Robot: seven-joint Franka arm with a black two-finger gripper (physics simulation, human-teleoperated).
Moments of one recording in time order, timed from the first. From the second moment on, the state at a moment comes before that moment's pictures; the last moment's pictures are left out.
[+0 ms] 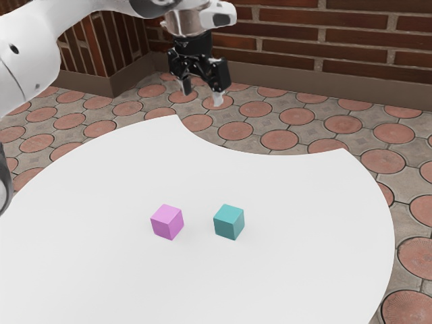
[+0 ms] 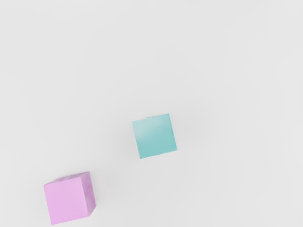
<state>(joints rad) -0.25 0.35 0.00 -1.04 0.01 1.44 -0.03</state>
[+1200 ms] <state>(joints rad) -0.37 0.43 0.13 -1.57 -0.09 1.95 -0.14</state>
